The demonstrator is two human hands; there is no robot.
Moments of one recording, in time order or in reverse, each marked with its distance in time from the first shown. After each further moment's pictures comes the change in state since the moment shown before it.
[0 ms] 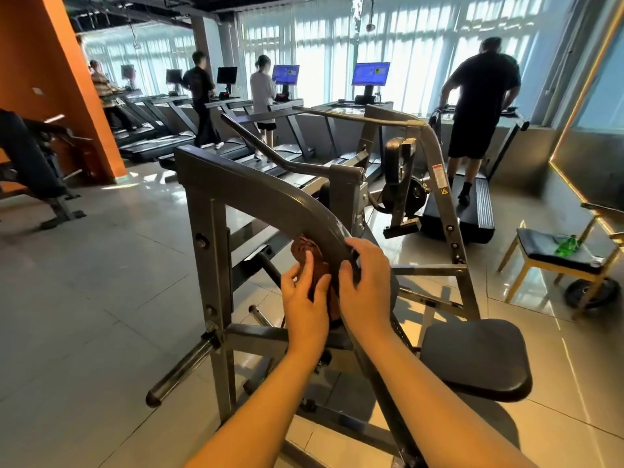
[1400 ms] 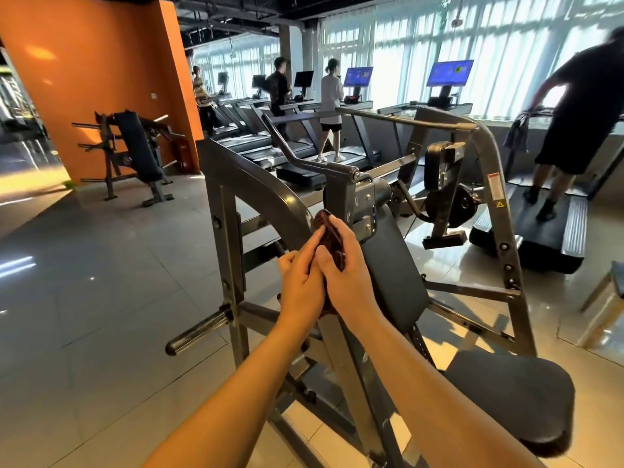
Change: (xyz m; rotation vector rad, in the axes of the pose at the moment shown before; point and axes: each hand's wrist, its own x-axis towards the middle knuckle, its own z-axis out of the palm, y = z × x) left_hand -0.027 0.079 0.062 0.095 0.024 -0.075; right_hand 0.028 0.015 -0.073 0.543 -0.458 0.062
